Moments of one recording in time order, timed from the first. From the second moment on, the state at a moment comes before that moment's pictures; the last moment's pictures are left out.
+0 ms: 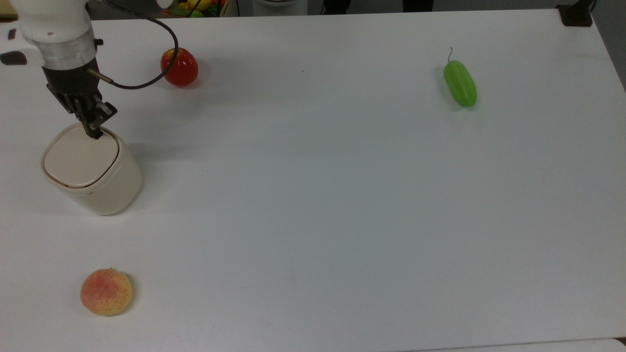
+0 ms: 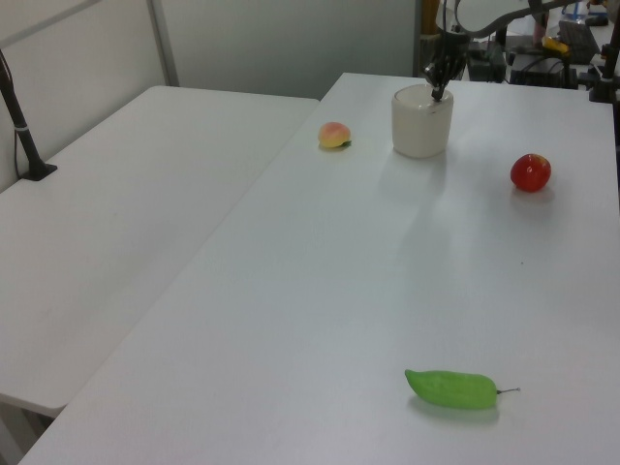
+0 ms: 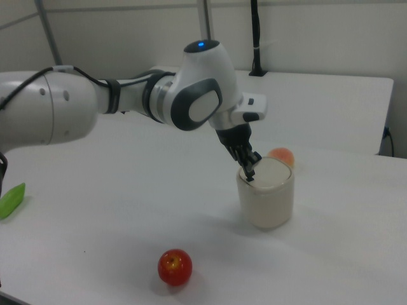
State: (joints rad) arm -0.29 0.41 -0.03 -1.51 -0.08 2.17 0.19
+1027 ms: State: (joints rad) arm 0.06 0.18 -0.01 -1.50 -0.10 1.68 0.08
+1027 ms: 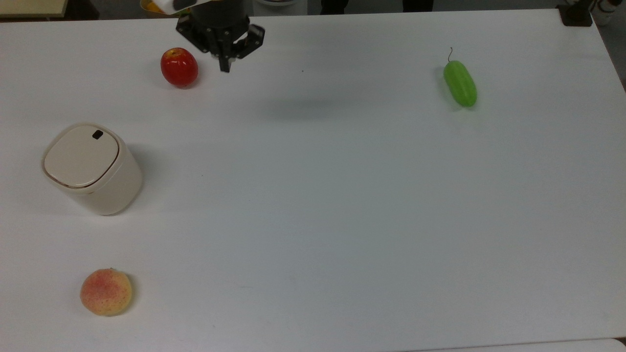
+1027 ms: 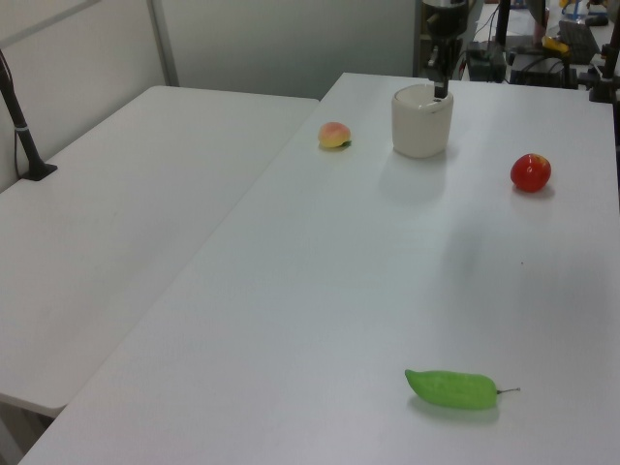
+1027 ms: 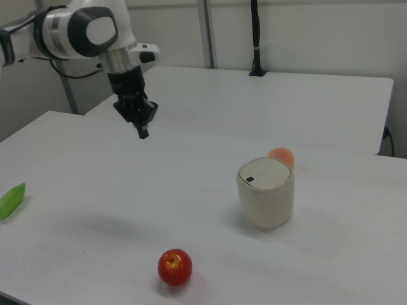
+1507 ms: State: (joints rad) arm 0.08 0.07 -0.02 -1.51 -0.10 1.54 -0.05
